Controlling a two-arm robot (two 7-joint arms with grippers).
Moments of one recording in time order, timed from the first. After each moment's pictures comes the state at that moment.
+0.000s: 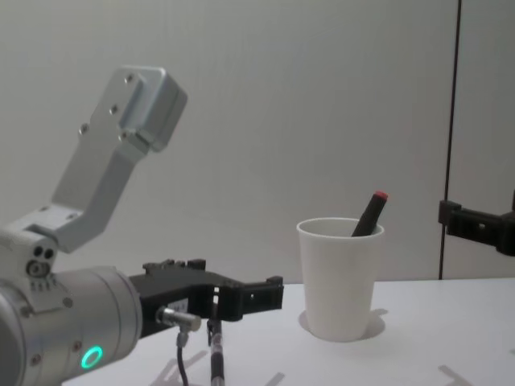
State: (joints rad) left arm -0.16 0.38 0.46 -1.69 -0.35 0.25 -0.04; right arm -0.01 0.34 -0.23 -1.77 0.29 0.03 0.07
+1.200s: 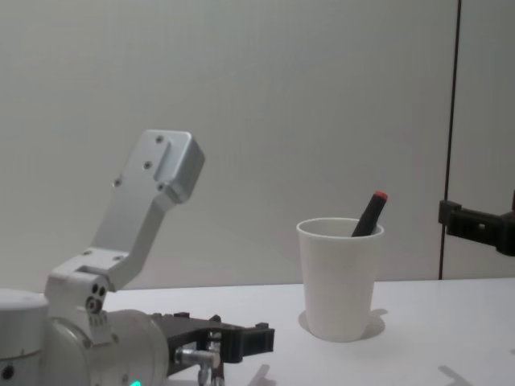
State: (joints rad) left arm -0.17 0.28 0.48 -1.62 -0.37 0.38 0.15; right arm -0.01 0.34 -0.23 -1.77 0.29 0.03 0.07
